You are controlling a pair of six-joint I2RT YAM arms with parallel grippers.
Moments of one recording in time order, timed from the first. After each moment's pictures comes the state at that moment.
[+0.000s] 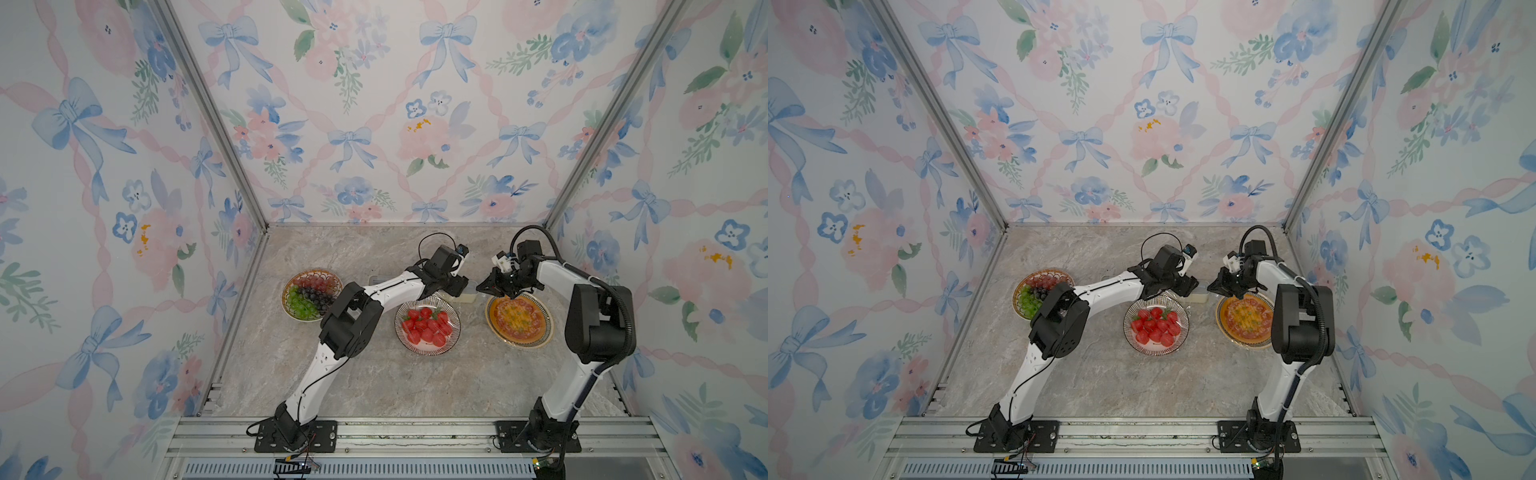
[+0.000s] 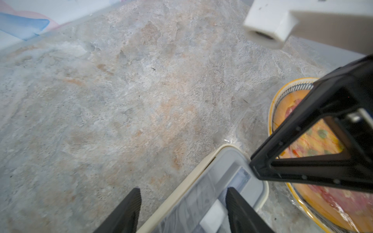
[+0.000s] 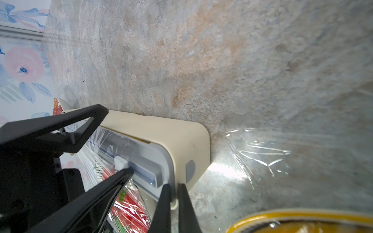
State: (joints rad) left arm -0.78 2.32 1.83 -0.19 0.07 -0.07; right arm -0.04 1.90 1.29 -0.68 -0.64 0.24
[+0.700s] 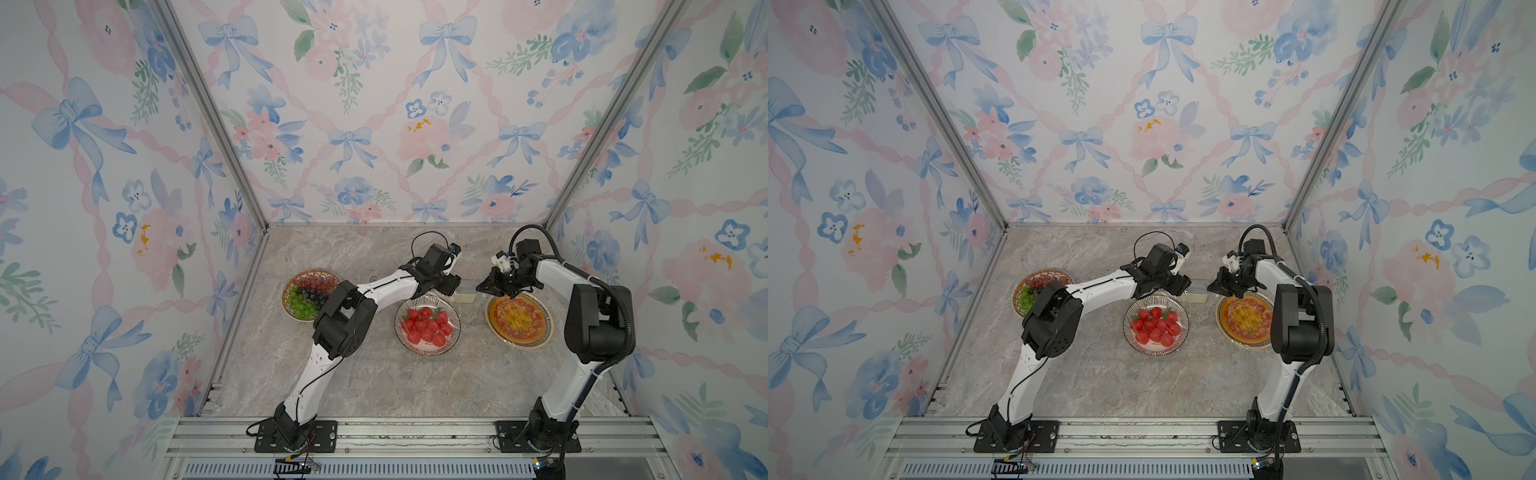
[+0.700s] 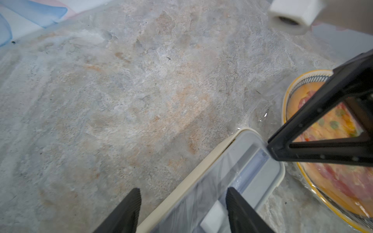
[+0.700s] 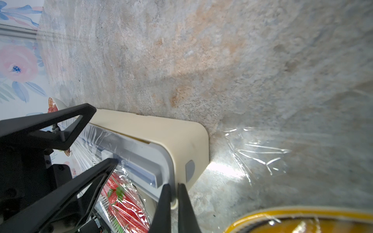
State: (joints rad) left arm -0.75 2.27 1.76 -0.21 0.07 -0.06; right arm -0.03 1.90 1.31 -0.70 -0.61 0.23
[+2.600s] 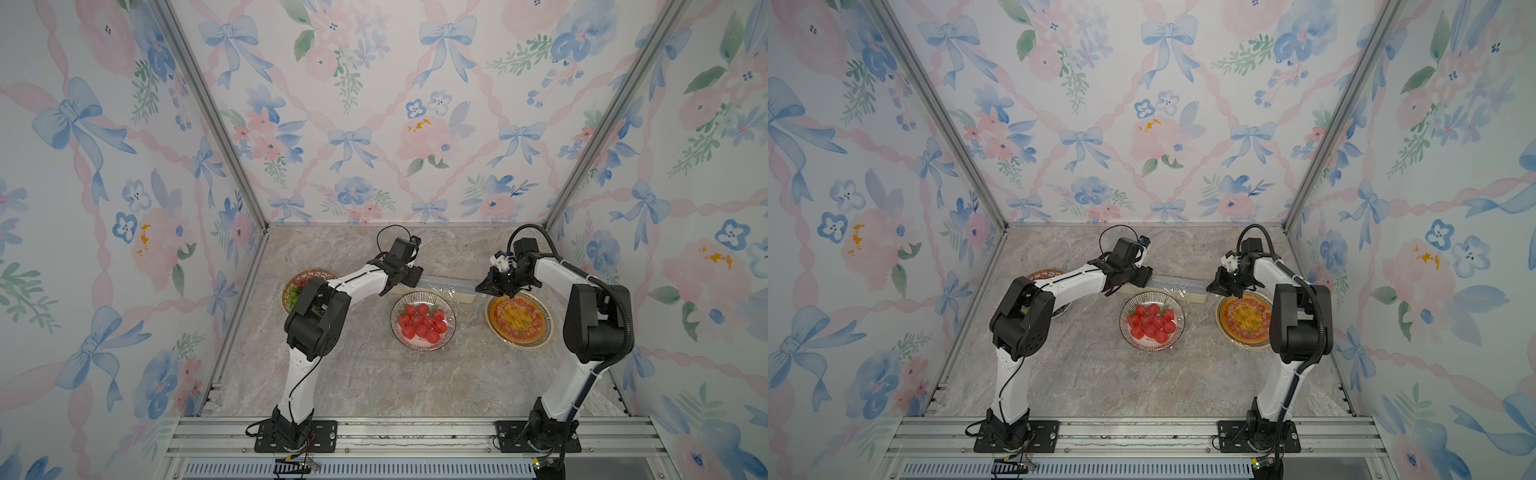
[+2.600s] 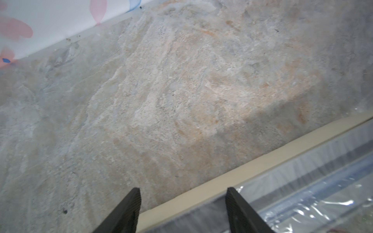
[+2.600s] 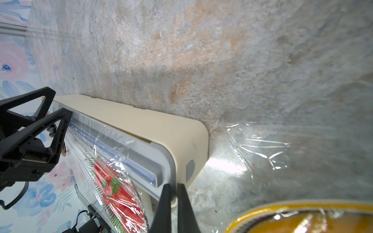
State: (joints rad) left arm -0.58 2.09 1.52 -0.21 -0.07 -0.02; right arm -0.02 1.91 1.33 -0.74 -0.59 0.24
